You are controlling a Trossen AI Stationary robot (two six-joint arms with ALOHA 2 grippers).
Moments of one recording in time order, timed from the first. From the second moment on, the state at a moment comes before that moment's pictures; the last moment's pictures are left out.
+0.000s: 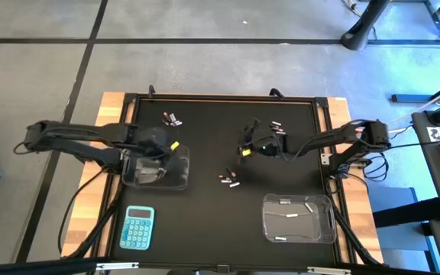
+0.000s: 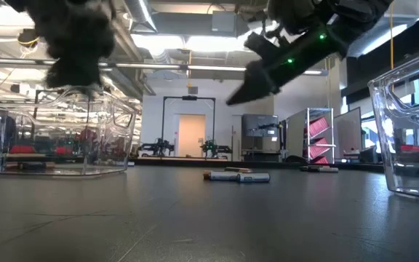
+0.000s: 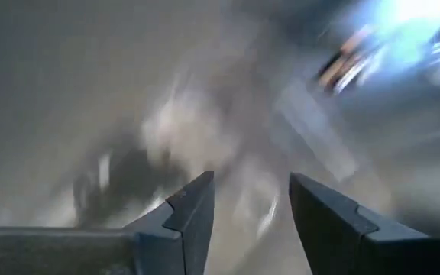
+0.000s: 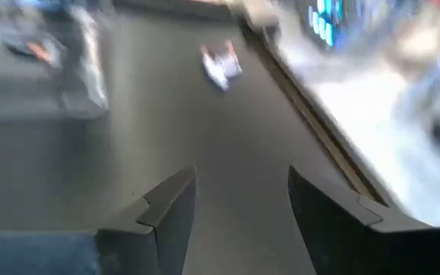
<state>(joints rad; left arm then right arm) 0.06 0.95 0.72 -0.71 -0.05 -0.79 -0.08 1.55 0.82 0.24 0.37 -0.10</state>
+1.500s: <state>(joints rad) 0.02 0.87 0.71 -0.49 -0.34 -0.37 -0.60 1.49 0.69 -0.60 0.08 -0.14</state>
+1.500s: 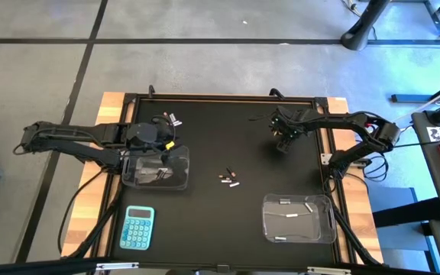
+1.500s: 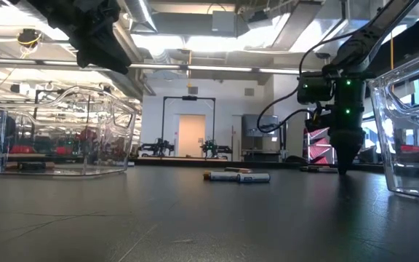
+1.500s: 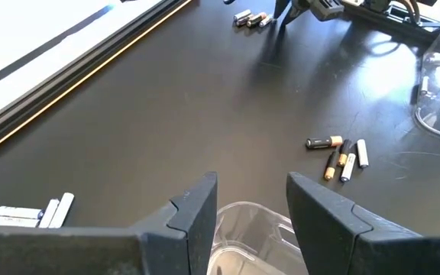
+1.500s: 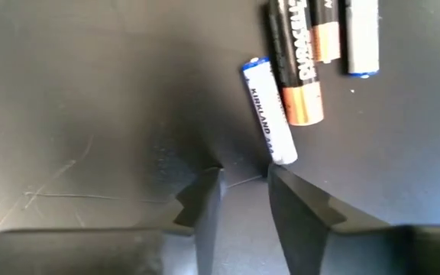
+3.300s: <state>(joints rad) 0.02 0.87 0.71 -0.48 -0.34 -0.39 -0.52 1.52 0.79 -0.50 -0.21 0.09</state>
